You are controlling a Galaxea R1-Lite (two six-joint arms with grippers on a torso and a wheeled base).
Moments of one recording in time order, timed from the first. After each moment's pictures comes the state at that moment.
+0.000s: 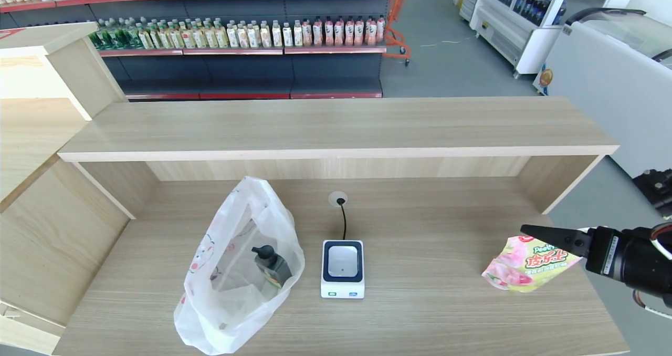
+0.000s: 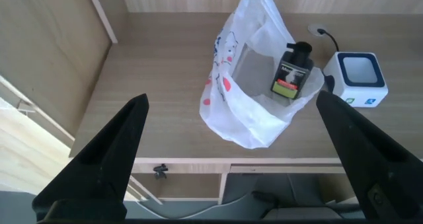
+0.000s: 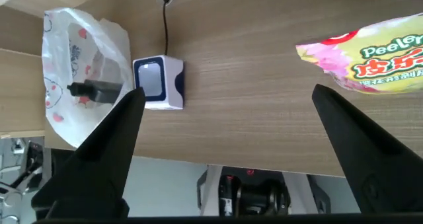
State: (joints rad) left arm 0.00 0.00 0.00 0.00 -0.02 0.00; right arm 0.08 1.24 -0.46 -0.40 0.27 0.37
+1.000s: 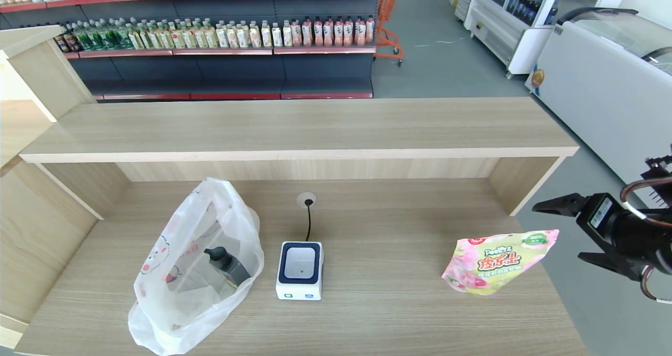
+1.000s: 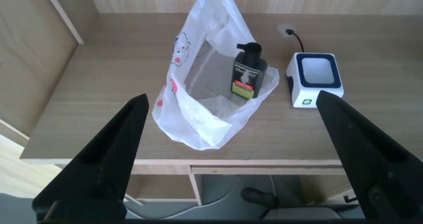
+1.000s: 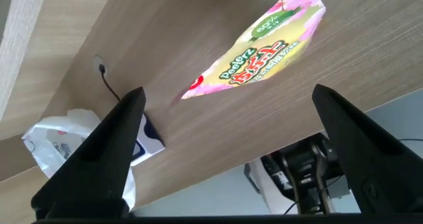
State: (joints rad) left arm 0.00 0.00 0.00 0.00 -0.02 0.00; right arm 0.10 1.35 -0.76 0.03 0.01 0.80
